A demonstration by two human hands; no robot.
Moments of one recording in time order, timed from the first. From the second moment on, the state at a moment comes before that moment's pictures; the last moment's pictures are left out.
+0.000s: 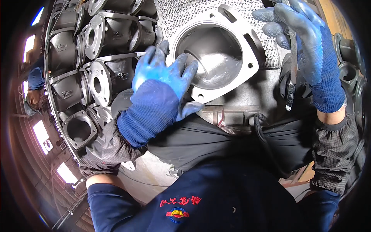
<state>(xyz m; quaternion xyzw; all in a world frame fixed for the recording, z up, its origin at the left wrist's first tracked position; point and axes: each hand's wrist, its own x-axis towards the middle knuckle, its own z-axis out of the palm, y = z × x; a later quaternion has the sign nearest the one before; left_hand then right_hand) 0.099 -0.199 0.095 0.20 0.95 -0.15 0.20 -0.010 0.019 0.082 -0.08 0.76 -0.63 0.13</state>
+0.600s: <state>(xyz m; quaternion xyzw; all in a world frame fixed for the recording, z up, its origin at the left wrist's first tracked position) 0.068 -0.191 0.071 0.22 0.84 -0.27 0.42 -0.022 0.023 -0.004 -0.08 0.78 -0.60 0.13</state>
